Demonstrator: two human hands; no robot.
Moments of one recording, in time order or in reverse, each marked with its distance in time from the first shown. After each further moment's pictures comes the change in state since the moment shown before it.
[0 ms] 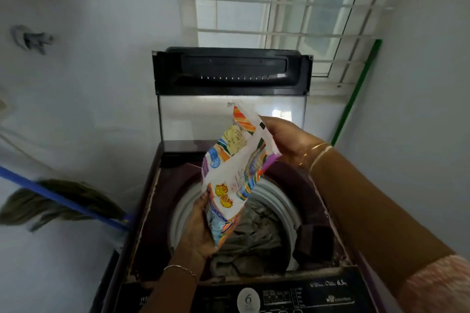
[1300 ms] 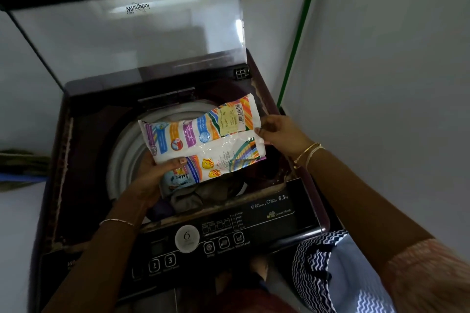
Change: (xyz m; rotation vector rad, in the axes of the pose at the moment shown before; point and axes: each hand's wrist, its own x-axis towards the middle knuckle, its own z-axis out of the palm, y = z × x) left_hand 0.029 -0.040 -0.013 0.749 0.128 0.011; right_hand -0.040 0.197 -0.160 -0.336 0.319 0.076
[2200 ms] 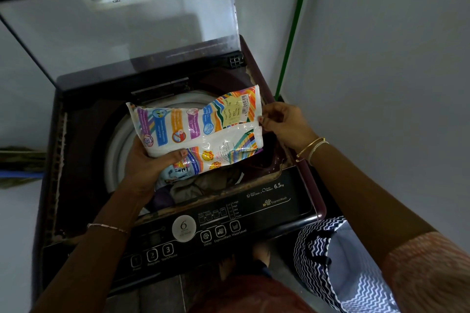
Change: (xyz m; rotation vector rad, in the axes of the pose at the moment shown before) left_hand -0.021 0.014 0.014 0.163 0.072 0.130; right_hand -0.006 0.019 -0.010 0.046 0.134 -0.102
